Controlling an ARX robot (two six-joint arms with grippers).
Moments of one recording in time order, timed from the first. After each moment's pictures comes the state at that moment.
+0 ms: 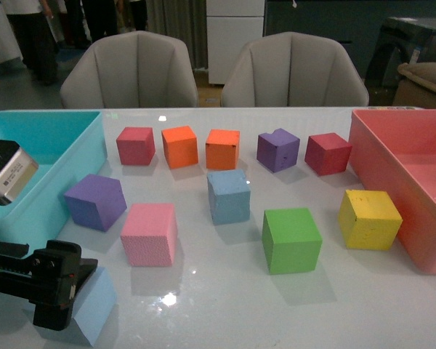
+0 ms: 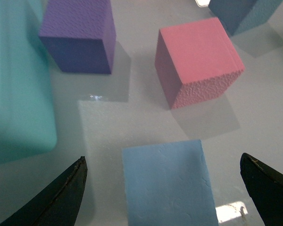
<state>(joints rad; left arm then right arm) -0.15 1.57 0.45 0.43 0.09 0.05 0.00 0.00 0.01 0.00 0.00 0.00</state>
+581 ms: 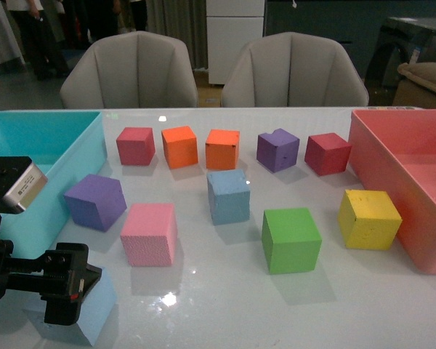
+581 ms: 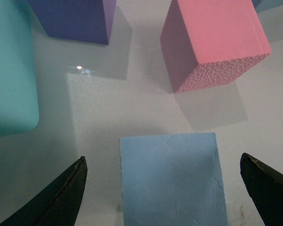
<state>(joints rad) -0.12 1.66 0.52 0.34 0.12 -0.02 0.00 0.00 0.01 0.00 0.00 0.00</state>
